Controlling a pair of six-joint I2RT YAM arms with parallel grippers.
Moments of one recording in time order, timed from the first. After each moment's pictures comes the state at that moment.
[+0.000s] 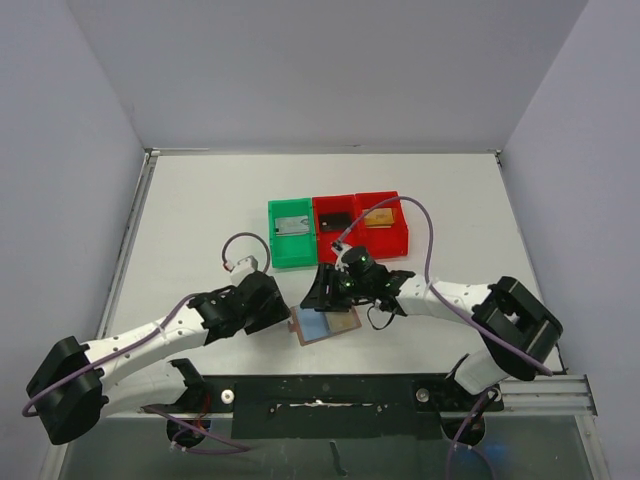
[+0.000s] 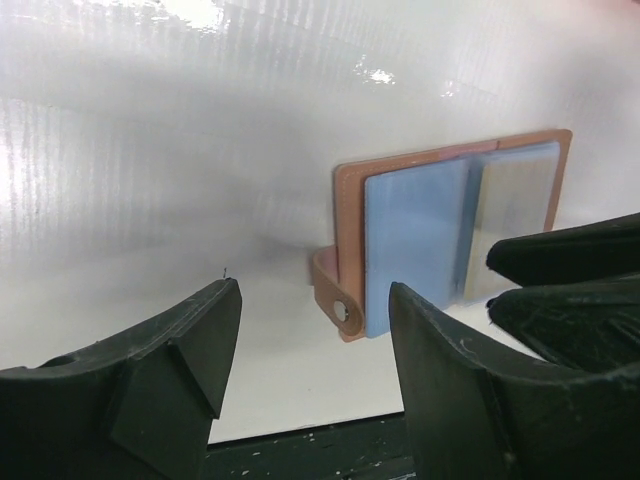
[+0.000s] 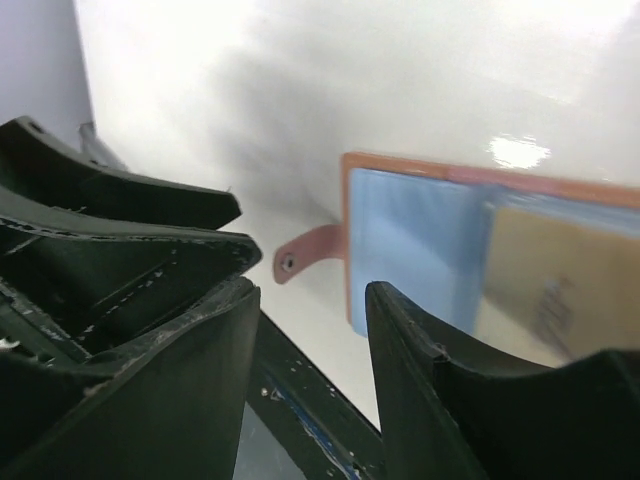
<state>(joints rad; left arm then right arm) -0.87 1.07 0.57 -0.50 -0.25 -1.17 0.82 1.54 0.72 0.13 -0.37 0.92</state>
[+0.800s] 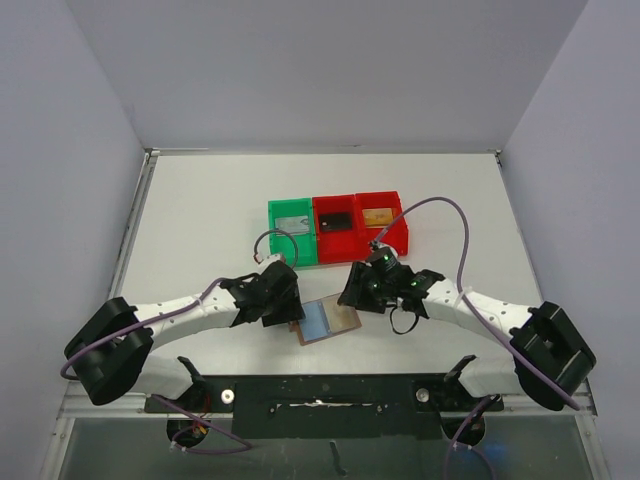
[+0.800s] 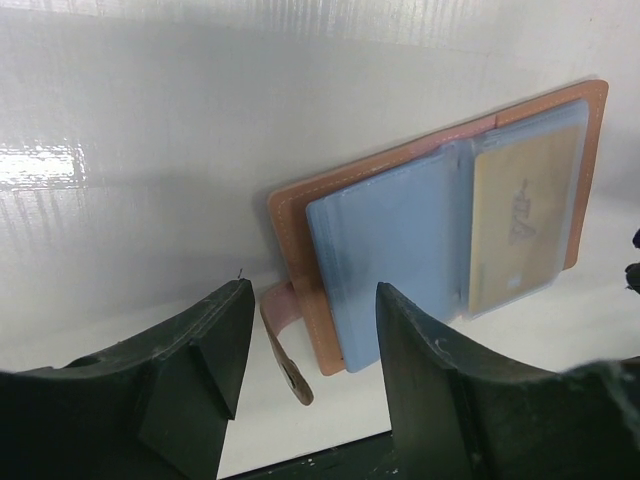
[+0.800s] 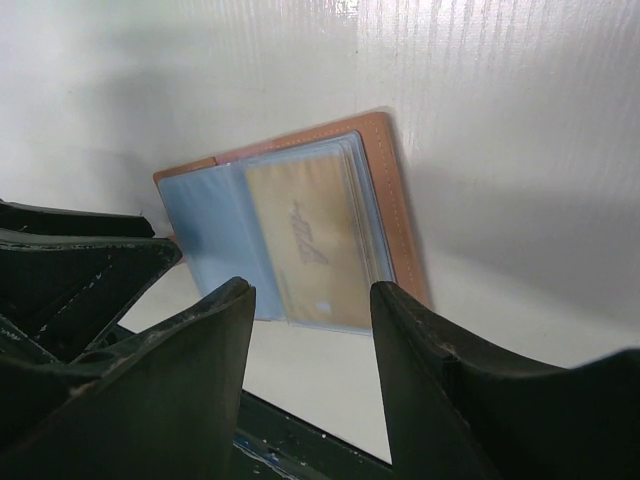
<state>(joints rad) -0.86 1.36 0.67 -0.36 -0.12 -1.01 0.73 1.29 0.67 -0.29 -0.08 0.87</state>
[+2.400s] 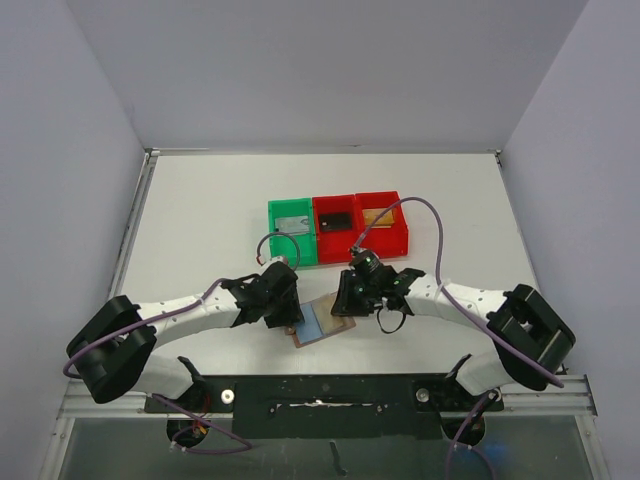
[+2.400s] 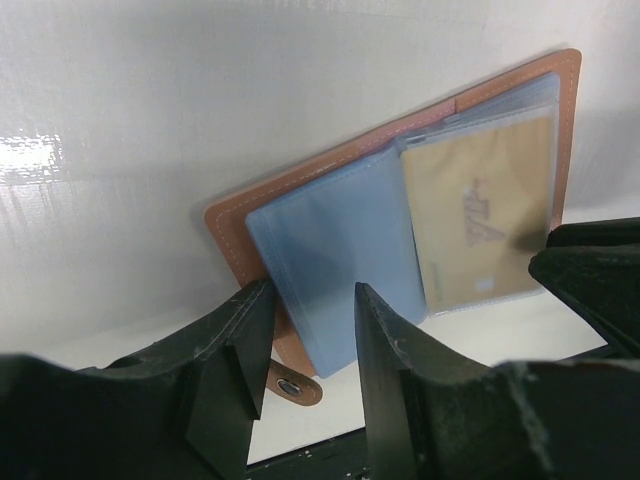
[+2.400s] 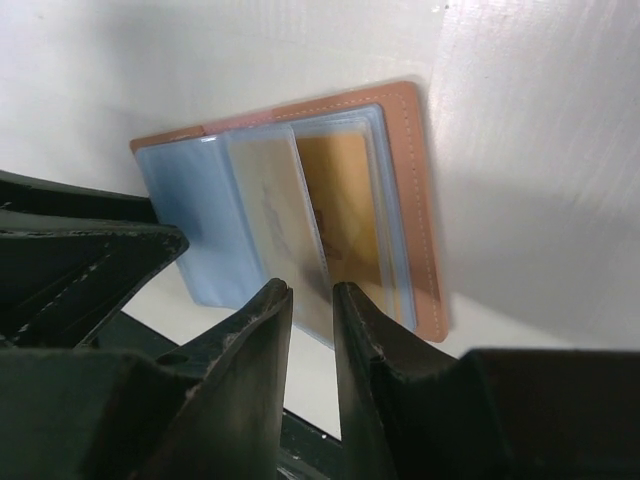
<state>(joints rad) -0.86 1.37 0.66 -0.34 -0.06 -1.00 0.80 1.44 0.72 -0.26 -0.13 0.82</state>
